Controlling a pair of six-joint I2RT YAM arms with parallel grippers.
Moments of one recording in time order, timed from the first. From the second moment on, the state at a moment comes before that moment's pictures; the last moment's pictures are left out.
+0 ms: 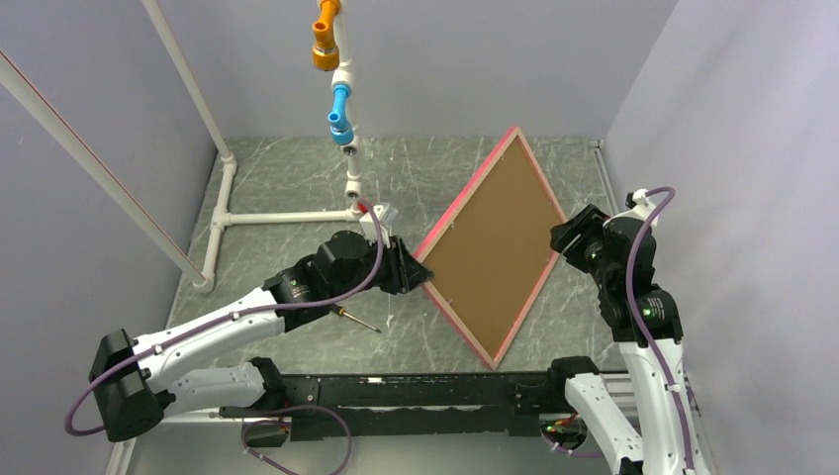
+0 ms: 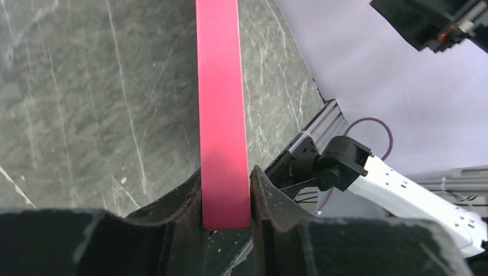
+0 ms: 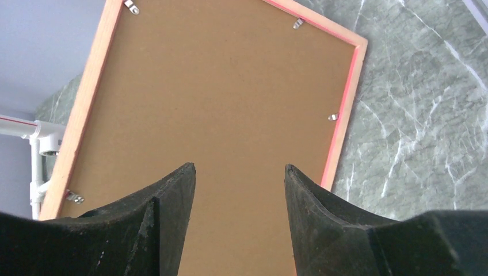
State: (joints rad) left arm -0.98 1.07 0.87 -0.11 0.02 -0.71; right arm 0.09 0.68 0.99 -0.75 0.12 0.60
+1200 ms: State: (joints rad) left arm -0.86 1.56 0.41 0.91 0.04 -1.34; right arm 0.09 0.70 0.92 -0.75 0.07 0.59
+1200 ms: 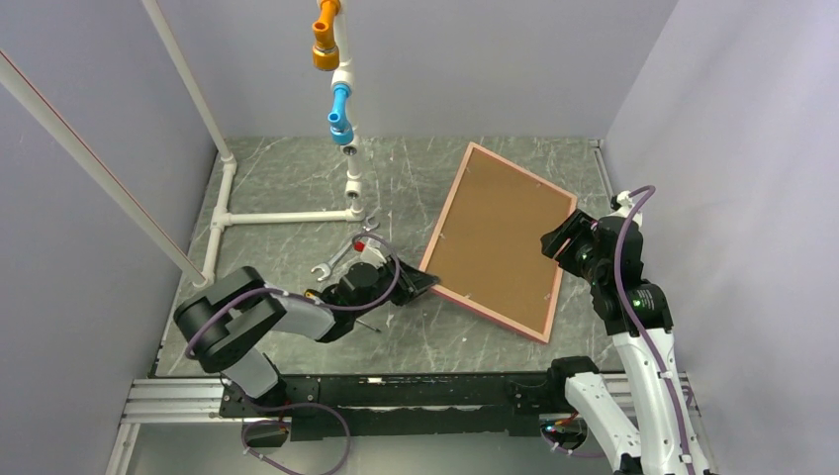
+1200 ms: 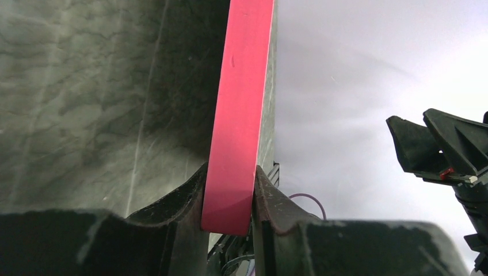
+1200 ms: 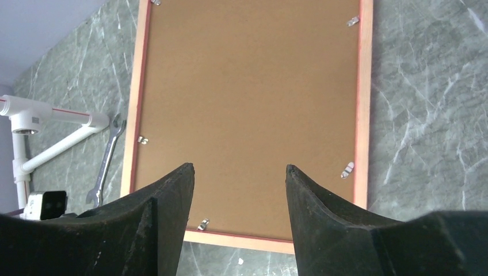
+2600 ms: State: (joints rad) left arm -0.86 1.70 0.58 0.53 0.15 -1.30; right arm 0.09 0.73 0.86 -0.73 0.02 0.55
